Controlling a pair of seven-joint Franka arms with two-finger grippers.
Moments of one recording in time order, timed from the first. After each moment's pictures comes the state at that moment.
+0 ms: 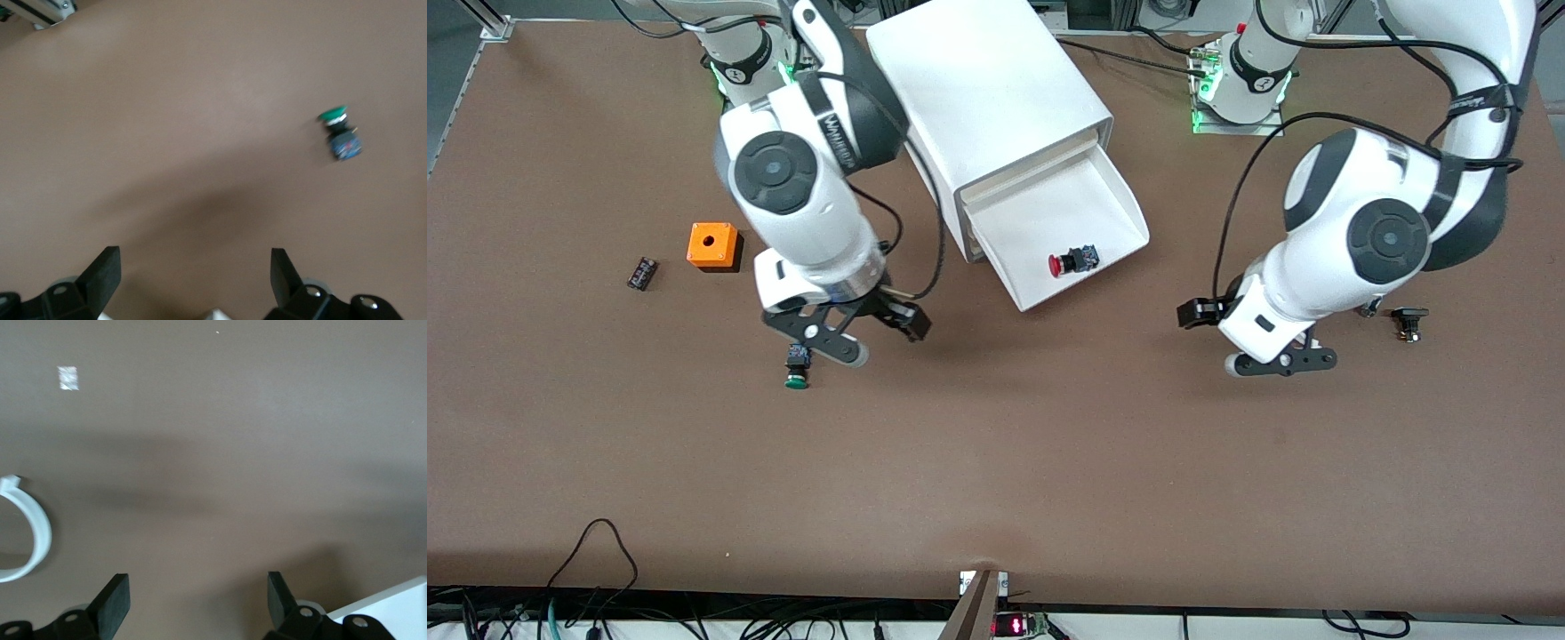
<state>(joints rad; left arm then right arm) 0.07 0.40 -0.45 -1.58 0.06 1.87 -0.52 0.66 0.54 -0.23 -1.24 0.12 1.83 0.82</state>
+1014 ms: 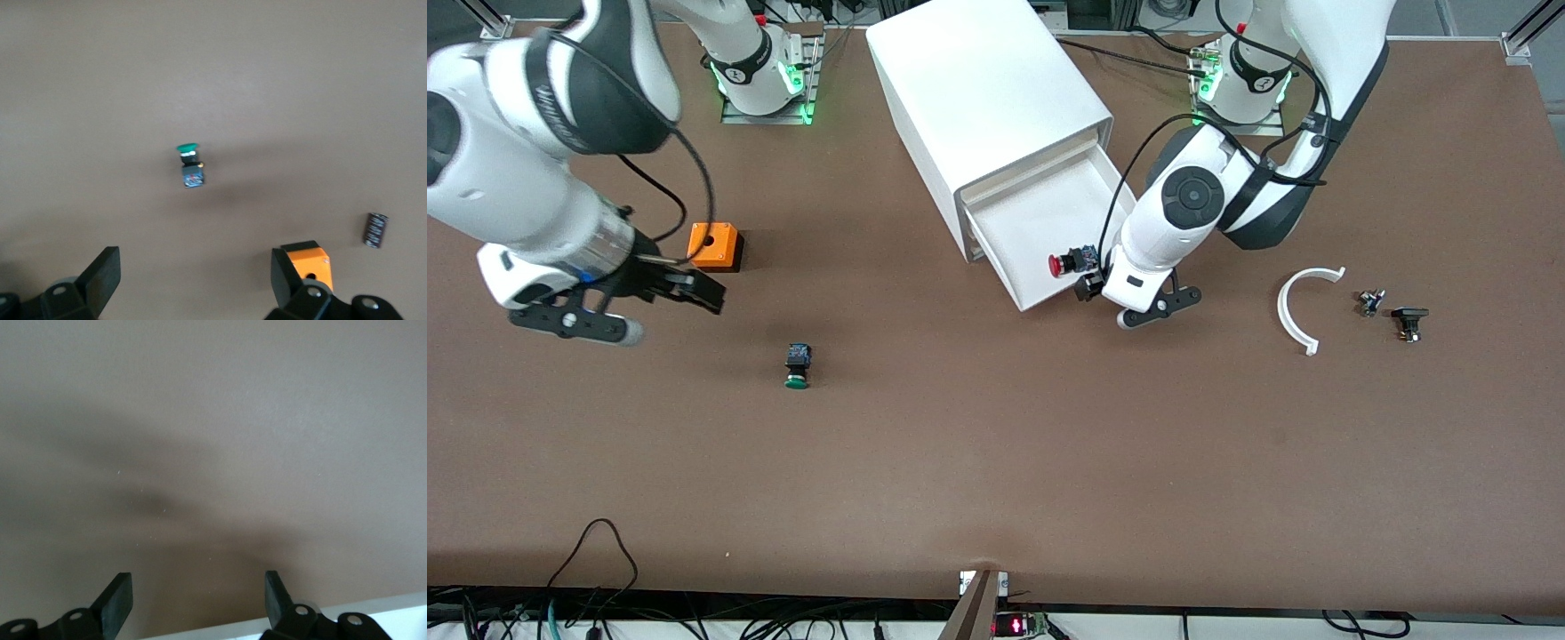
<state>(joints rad) -0.05 0.39 -0.52 -1.93 0.07 2.24 -1.00 0.56 0.23 -0.46 -1.55 0.12 1.75 0.26</state>
